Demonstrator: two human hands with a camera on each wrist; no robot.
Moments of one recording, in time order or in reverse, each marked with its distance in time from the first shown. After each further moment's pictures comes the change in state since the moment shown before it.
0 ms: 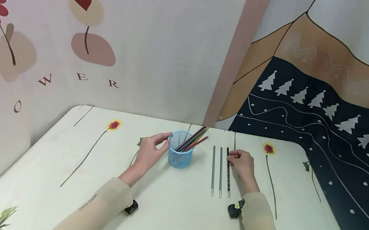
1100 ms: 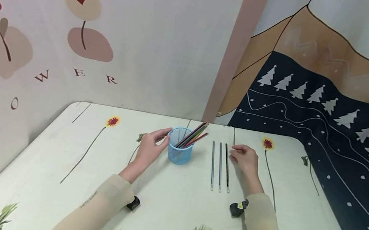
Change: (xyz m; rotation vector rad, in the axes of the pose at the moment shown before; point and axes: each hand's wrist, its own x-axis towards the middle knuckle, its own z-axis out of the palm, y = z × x) left_hand 0.000 0.002 0.002 -0.068 -0.036 -0.039; right_hand -0.015 -0.003 -0.016 0.177 0.033 0.018
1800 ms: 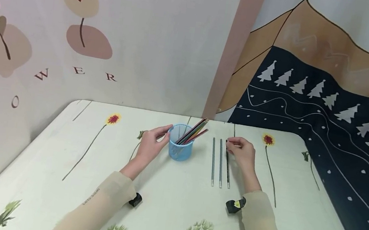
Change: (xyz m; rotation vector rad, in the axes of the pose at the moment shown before) left_hand 0.000 0.003 0.000 -0.008 -0.003 -0.002; right_hand -0.013 -0.017 0.007 0.133 0.035 -0.081
